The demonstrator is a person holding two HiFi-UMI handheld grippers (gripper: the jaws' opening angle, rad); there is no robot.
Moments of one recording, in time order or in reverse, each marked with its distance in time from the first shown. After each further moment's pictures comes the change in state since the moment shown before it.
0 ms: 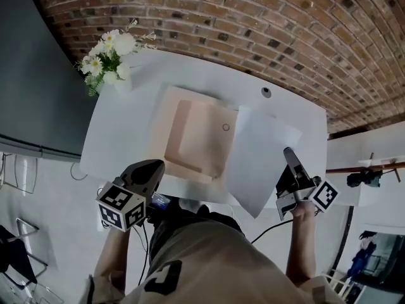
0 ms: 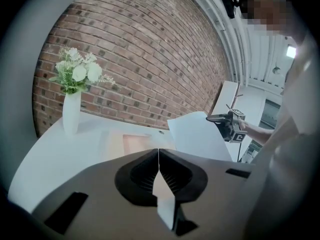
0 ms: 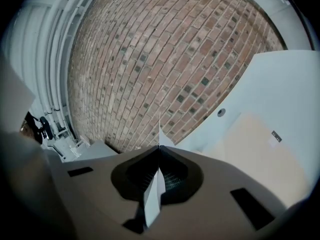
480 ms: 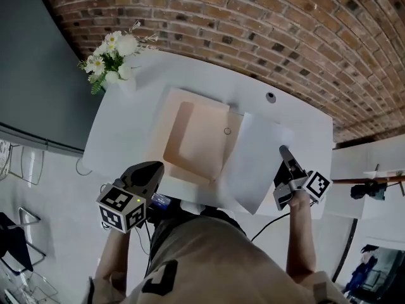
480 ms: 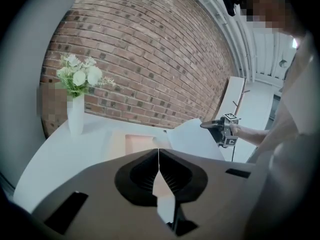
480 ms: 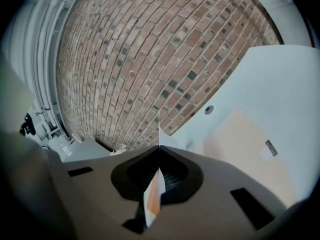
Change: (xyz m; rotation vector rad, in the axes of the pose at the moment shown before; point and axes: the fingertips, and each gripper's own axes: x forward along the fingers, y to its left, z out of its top) left arm 0.004 -0.015 0.000 0.007 0.014 0.089; right arm 0.024 -0.080 0.010 0.024 0.077 -0.084
